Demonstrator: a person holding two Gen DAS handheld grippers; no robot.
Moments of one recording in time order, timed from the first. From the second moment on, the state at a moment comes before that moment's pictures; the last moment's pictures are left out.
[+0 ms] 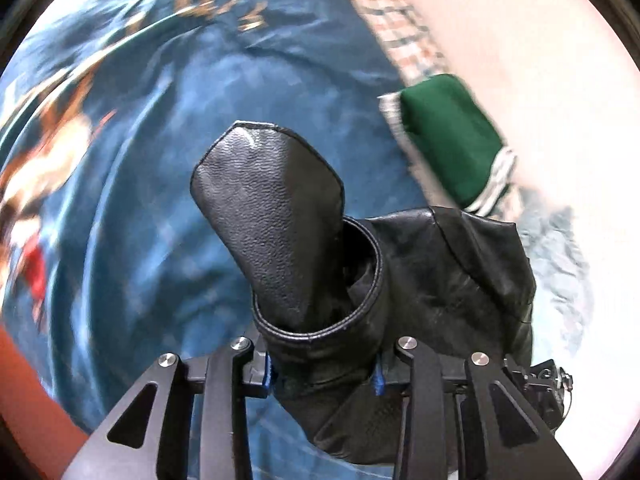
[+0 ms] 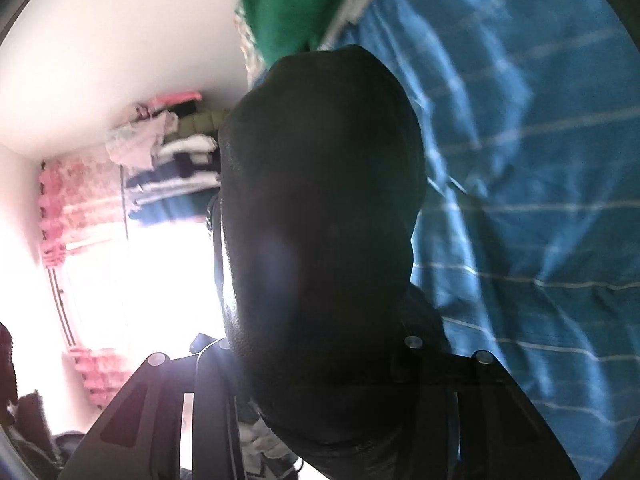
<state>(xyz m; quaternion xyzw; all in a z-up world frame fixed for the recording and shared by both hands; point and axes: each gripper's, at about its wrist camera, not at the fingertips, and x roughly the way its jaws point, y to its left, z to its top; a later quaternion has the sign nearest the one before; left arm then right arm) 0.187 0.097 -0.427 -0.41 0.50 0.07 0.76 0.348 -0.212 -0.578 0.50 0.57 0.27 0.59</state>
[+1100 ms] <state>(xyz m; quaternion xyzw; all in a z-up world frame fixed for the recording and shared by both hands) 0.664 0.089 -0.479 -0.31 0.47 -0.02 0.83 0.878 -0.226 -0.608 0.45 0.61 0.27 0.60</state>
